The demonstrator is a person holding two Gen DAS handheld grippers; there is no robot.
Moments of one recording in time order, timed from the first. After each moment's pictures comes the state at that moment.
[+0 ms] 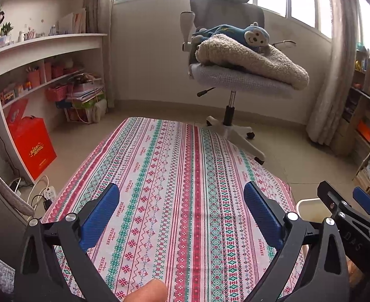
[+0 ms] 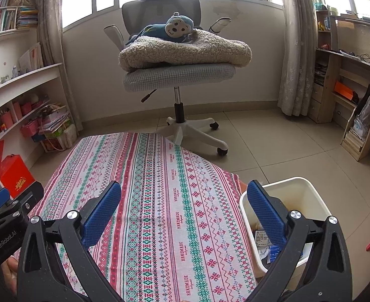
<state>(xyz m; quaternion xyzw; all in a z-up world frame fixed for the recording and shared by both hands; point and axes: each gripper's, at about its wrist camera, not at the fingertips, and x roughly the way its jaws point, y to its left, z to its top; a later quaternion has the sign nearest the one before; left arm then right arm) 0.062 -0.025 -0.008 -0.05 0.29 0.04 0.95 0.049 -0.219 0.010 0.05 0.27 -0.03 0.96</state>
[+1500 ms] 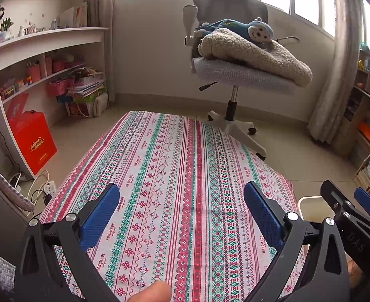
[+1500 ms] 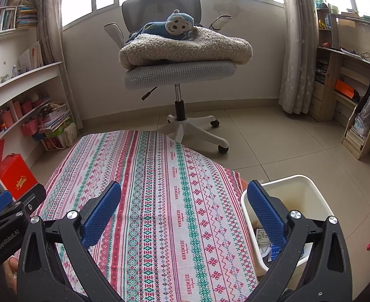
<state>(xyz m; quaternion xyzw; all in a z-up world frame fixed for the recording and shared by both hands) 0.064 -0.020 -0.014 -0.06 0.30 0.05 0.95 0.051 -0.218 0.008 0.05 0.28 -0.03 0.96</state>
